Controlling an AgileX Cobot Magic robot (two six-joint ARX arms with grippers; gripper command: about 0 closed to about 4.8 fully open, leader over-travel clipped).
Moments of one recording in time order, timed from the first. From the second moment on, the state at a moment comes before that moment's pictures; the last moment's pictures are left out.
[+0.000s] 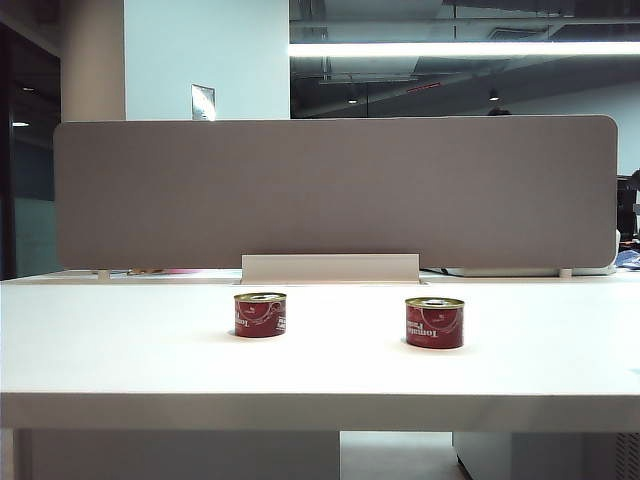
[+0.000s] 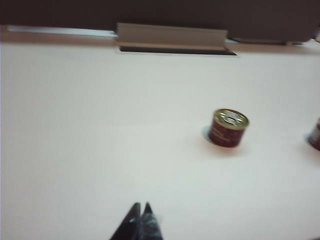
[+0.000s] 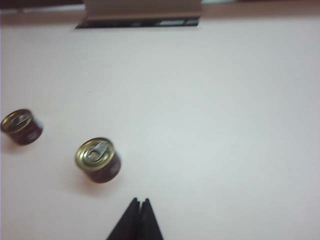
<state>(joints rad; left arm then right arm) -0.03 0.00 0.00 -0.12 0.28 -0.06 0.06 0.60 0.48 -0.25 -0.20 0.07</state>
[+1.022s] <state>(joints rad) -0.03 0.00 0.01 -0.13 0.39 -0.06 0.31 1.49 0.99 -0.38 -0.24 -0.03</state>
